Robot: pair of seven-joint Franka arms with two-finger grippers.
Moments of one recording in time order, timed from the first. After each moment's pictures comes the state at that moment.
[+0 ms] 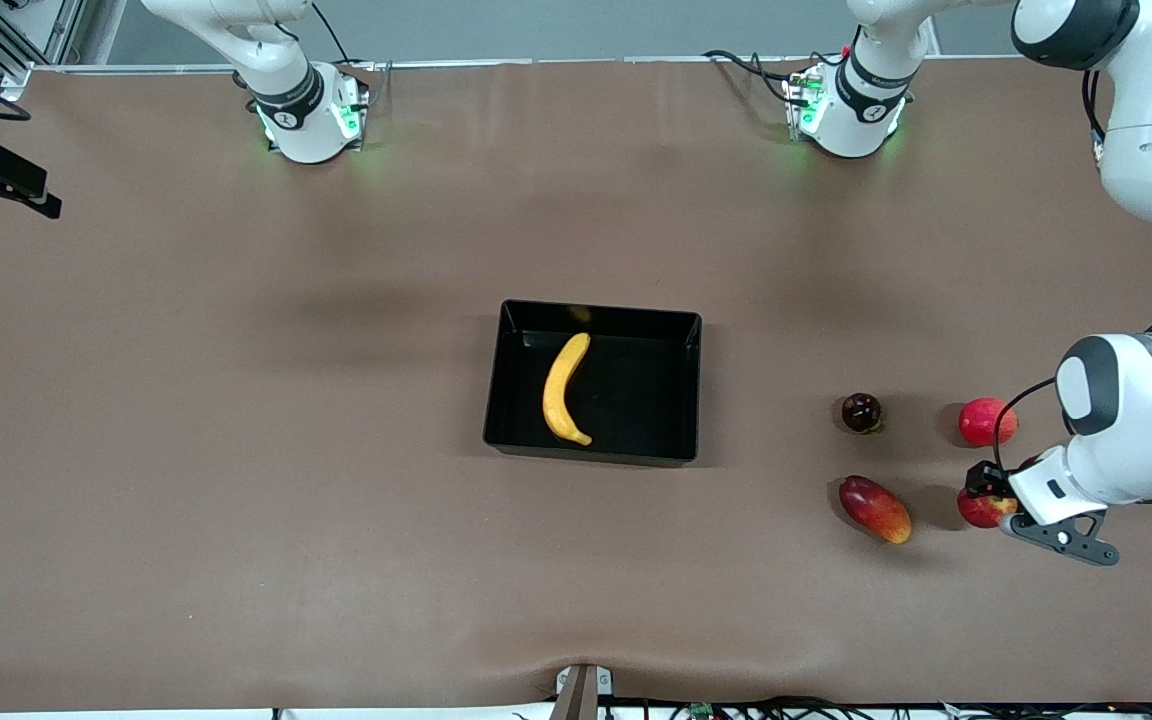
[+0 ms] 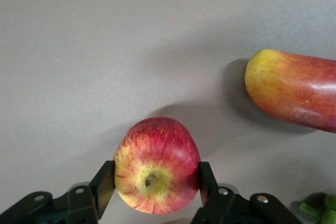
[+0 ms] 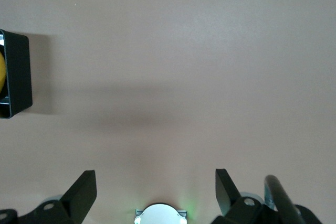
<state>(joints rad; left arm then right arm) 0.32 0.78 -0.29 -1.41 0.26 2.21 0.34 -0.04 -0.06 -0.05 -1.53 0.02 1.37 -0.09</state>
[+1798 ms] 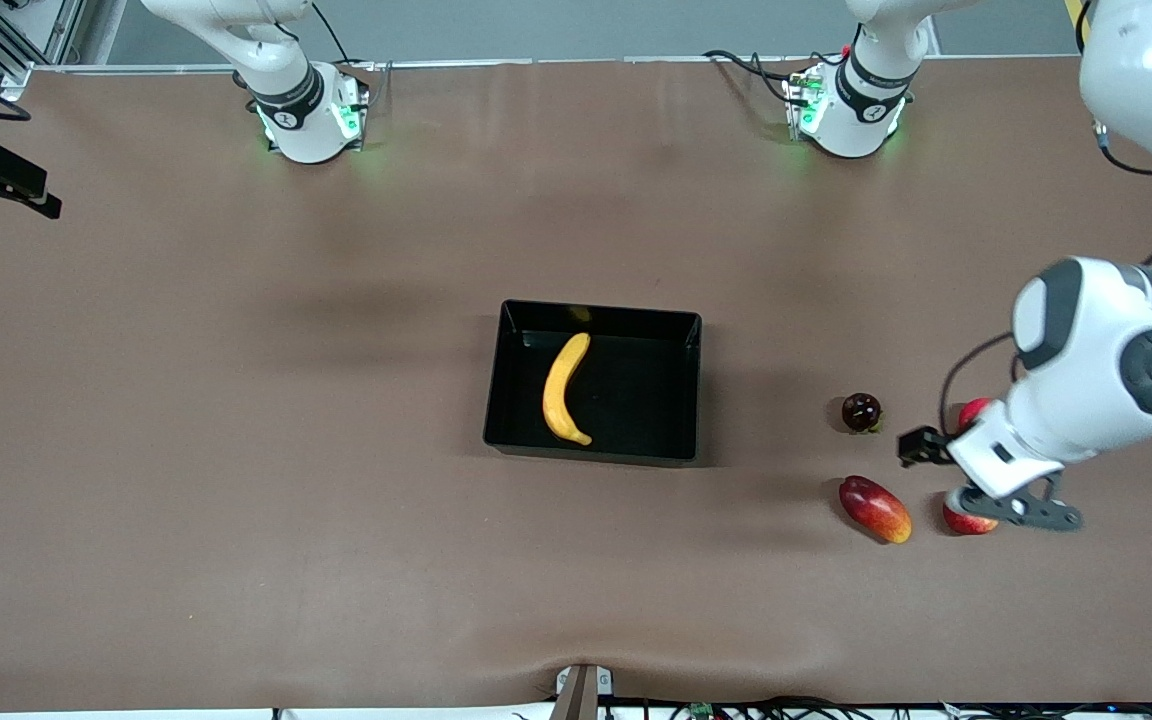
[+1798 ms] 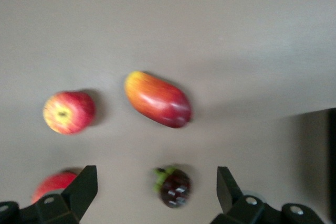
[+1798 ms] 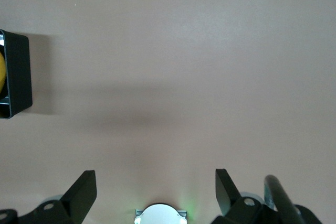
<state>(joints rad) 0.26 0.51 -0.50 -1.53 0.26 2.02 -0.14 -0.04 -0.06 -0.05 -1.53 0.02 1.37 -0.09</state>
